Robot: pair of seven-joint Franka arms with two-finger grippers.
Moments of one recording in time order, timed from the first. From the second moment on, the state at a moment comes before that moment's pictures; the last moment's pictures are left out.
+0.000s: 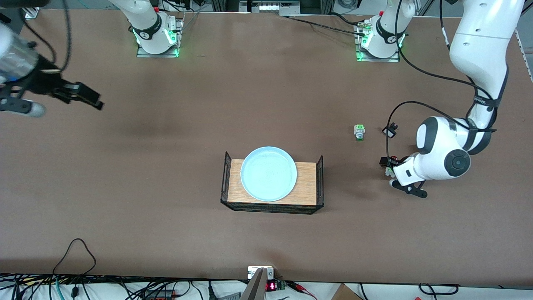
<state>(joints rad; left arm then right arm) 0.10 0.60 -0.16 -1.73 0.05 2.10 0.26 0.19 0.01 -0.03 -1.62 0.07 1.62 0.42</state>
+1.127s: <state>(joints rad) 0.09 0.23 -0.19 -1.39 0.05 1.53 0.14 0.64 0.23 -0.03 -1.62 0.15 2.03 1.09</state>
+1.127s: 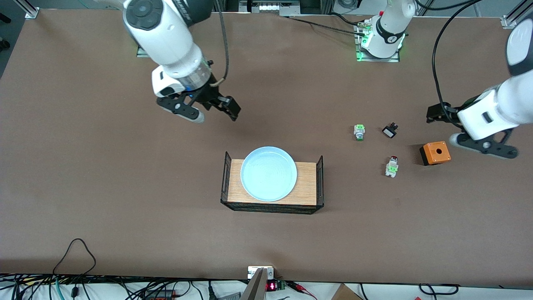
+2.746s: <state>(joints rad) 0.05 -0.06 -0.04 -1.78 0.04 1.66 0.08 0.66 0.59 -0.04 -1.49 0.15 2.41 1.47</state>
